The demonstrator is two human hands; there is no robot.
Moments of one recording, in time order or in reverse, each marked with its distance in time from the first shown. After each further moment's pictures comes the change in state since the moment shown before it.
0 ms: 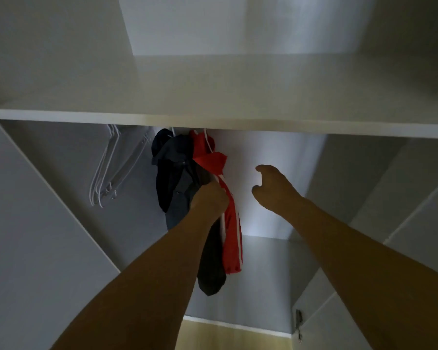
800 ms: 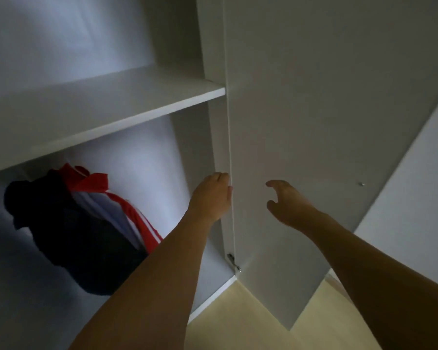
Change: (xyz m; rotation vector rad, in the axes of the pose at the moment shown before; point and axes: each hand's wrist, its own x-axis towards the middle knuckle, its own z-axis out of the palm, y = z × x) left_hand -0.201 0.091 0.029 0.138 -0.144 1.175; right_hand -0.337 0.031 -0.028 -0.037 0.401 0.679
